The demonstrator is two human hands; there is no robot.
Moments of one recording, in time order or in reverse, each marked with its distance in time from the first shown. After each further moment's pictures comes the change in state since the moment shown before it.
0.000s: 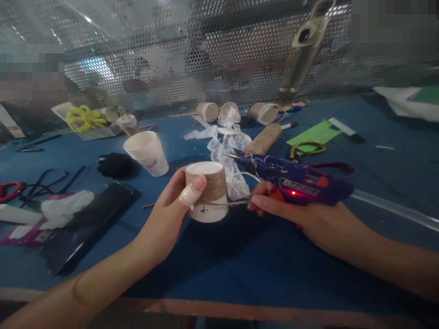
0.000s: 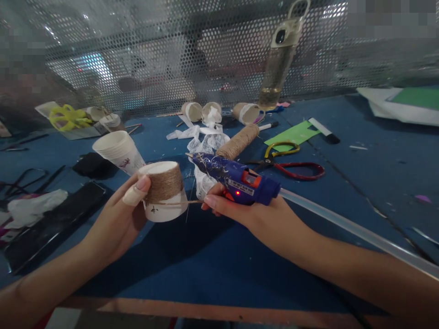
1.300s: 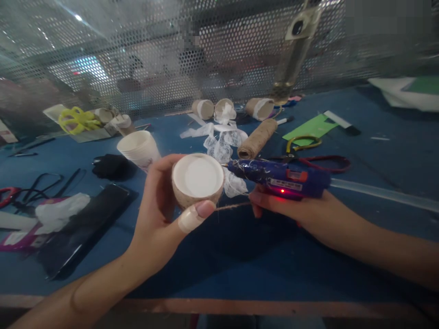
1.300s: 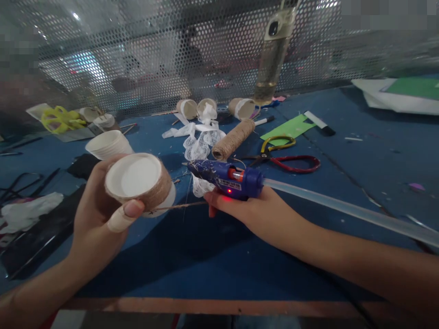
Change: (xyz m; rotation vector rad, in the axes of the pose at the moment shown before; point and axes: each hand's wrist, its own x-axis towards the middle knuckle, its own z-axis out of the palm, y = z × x) left_hand -0.013 0.005 0.006 0.243 0.031 0.418; right_hand -0.001 0.004 -0.003 -0.106 -0.024 -0.048
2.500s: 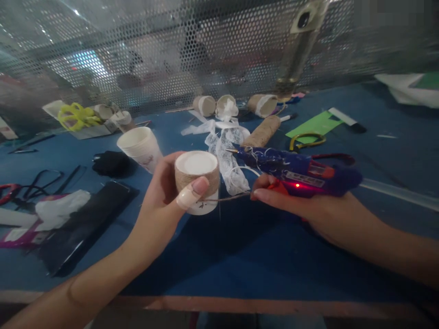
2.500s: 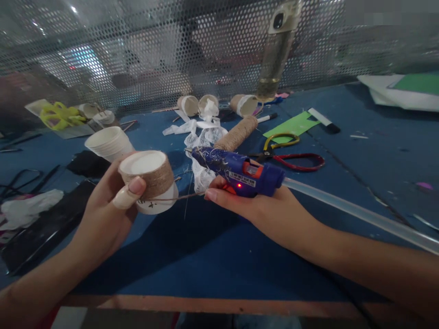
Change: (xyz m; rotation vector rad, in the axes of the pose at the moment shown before) left_hand 0.012 -0.013 -0.007 -0.129 -0.012 -0.145; right_hand 0.001 -0.010 0.005 0.222 0.187 0.127
